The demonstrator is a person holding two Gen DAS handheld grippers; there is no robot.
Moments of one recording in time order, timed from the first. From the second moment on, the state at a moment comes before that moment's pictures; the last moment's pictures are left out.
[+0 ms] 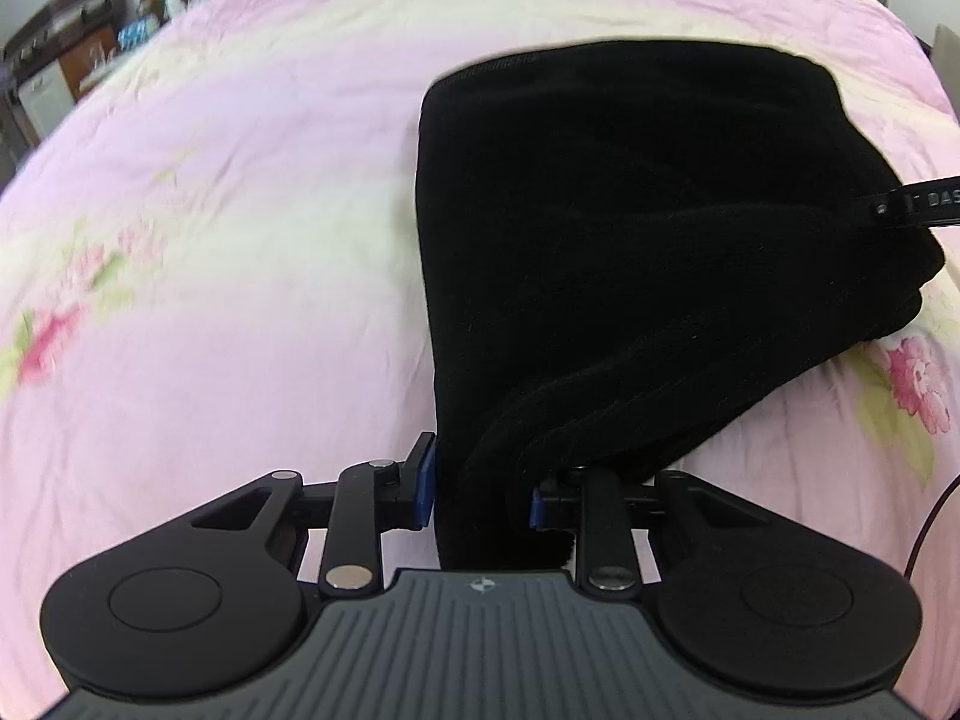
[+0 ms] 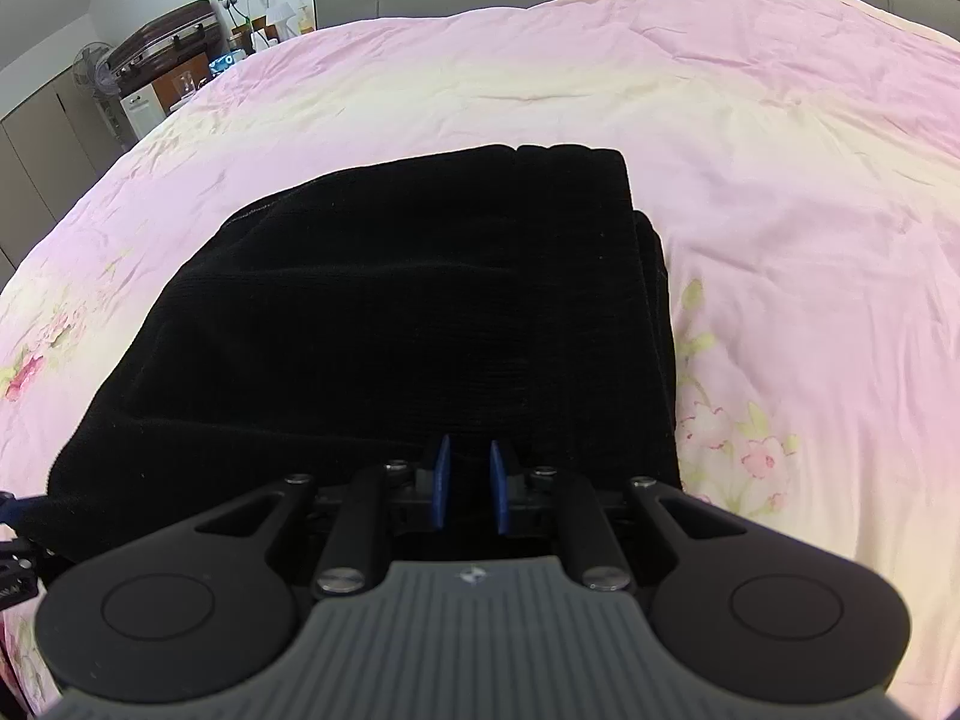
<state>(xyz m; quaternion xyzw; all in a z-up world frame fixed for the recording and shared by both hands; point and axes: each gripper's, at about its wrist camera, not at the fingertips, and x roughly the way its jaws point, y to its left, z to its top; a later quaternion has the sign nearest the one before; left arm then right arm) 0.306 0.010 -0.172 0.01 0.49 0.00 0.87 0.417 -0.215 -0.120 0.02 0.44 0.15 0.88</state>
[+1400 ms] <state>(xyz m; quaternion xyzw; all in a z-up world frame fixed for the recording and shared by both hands) 0.437 0.100 -0.190 -0.25 0.50 -0.11 0.82 0.494 -0.314 -0.161 0.27 0.57 0.15 0.76</state>
